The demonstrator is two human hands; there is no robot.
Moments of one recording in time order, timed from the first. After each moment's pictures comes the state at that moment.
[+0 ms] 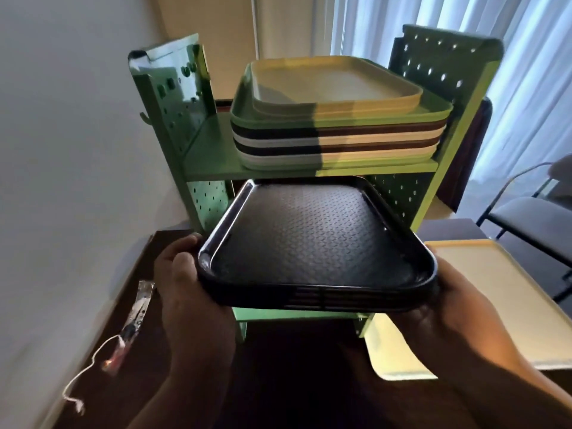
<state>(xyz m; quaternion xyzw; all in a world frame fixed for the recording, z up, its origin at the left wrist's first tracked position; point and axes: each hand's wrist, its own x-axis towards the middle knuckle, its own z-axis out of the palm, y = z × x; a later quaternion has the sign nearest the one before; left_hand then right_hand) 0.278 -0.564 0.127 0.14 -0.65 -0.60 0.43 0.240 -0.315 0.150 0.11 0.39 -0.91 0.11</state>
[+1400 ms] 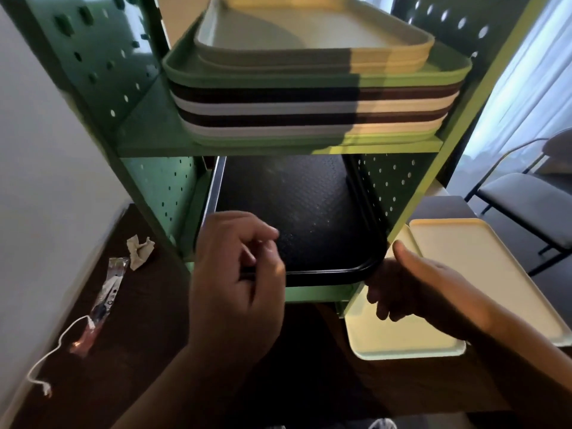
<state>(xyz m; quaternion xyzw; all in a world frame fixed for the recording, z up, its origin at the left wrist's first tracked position) 0.264 -0.510 0.157 -0.05 -0.81 -0.41 0.42 0.180 -0.260 0.120 -0.04 0.69 -0.65 0.32</state>
